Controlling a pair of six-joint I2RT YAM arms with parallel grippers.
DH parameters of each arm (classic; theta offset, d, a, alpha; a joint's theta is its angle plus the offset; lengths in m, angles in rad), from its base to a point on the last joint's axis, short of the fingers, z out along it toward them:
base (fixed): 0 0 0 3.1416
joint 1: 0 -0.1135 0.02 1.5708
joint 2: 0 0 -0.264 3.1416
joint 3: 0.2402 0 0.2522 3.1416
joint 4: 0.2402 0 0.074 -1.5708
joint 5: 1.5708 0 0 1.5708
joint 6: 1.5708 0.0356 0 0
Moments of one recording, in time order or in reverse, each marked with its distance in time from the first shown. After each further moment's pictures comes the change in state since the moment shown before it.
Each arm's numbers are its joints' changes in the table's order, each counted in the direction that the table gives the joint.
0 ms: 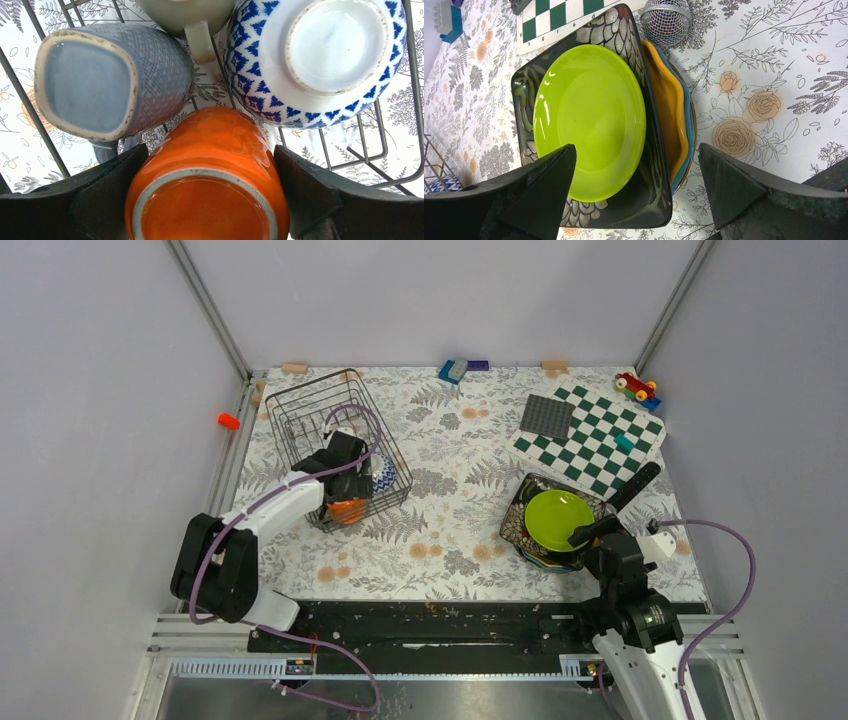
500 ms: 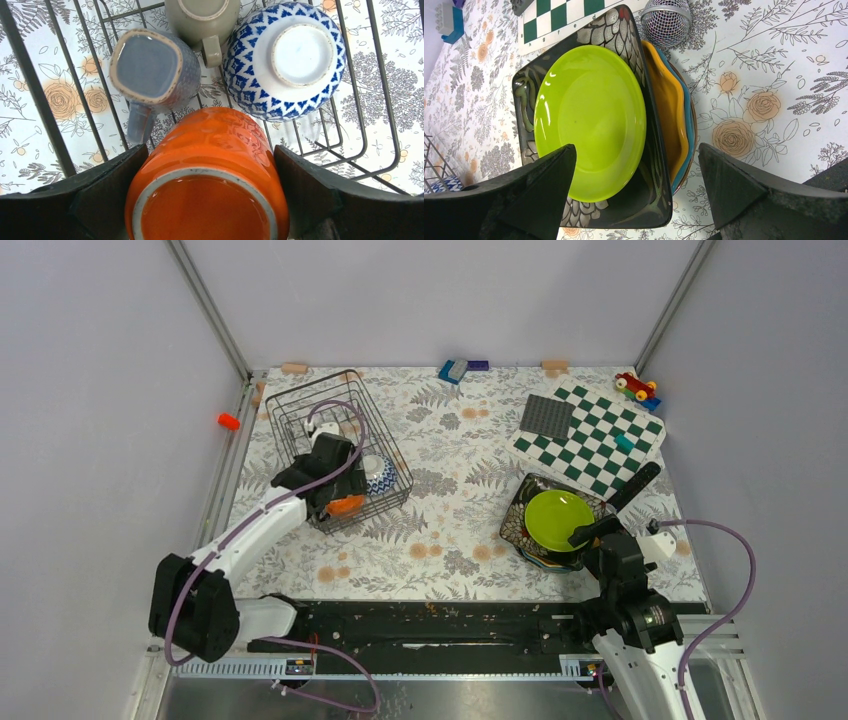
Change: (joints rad) left arm 0.001 -0.179 -0.019 0.036 -0.017 -0.061; right arm 0.000 0.000 0.000 0.000 0.002 0.000
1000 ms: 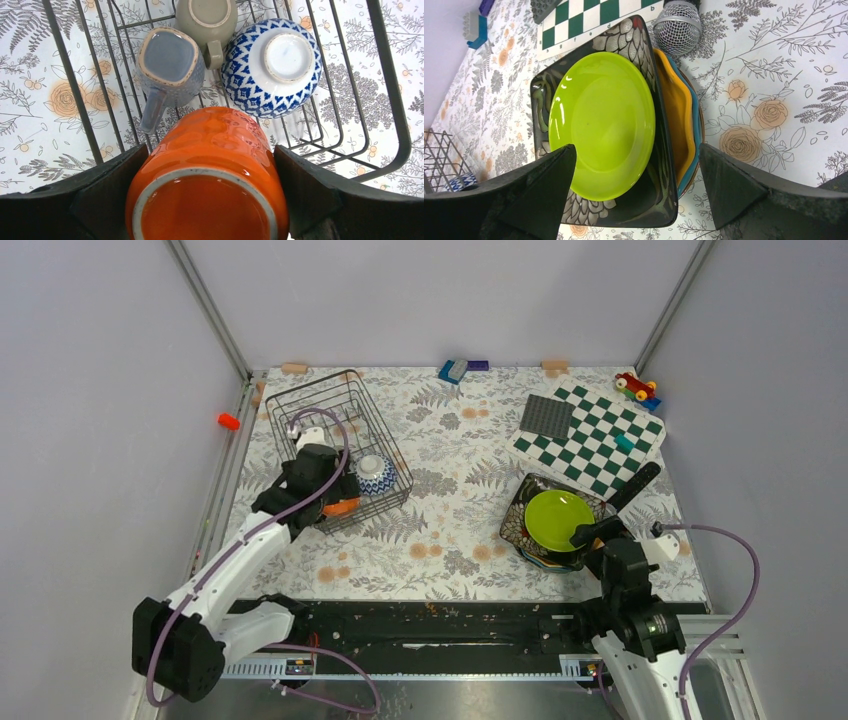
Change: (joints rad) left arm -0.002 -0.206 -0.089 -0.020 -0.001 -0.019; right arm 0.000 -0.061 0.001 -0.002 -0.001 -0.017
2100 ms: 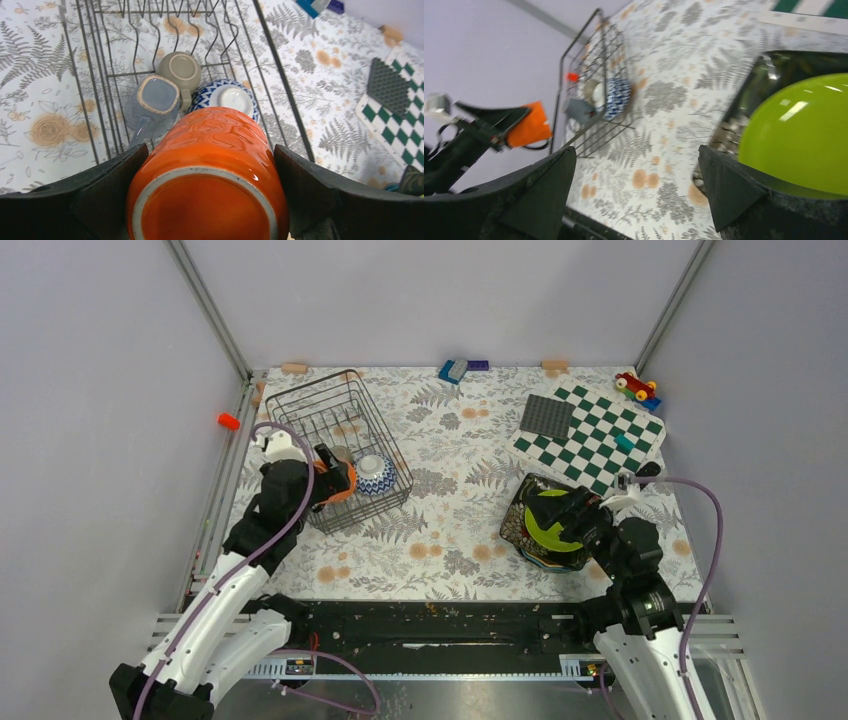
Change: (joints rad) left arm -0.007 -0.294 -0.079 -0.119 -0.003 -0.056; right arm 0.000 0.154 0.053 -0.512 -0.615 -0.154
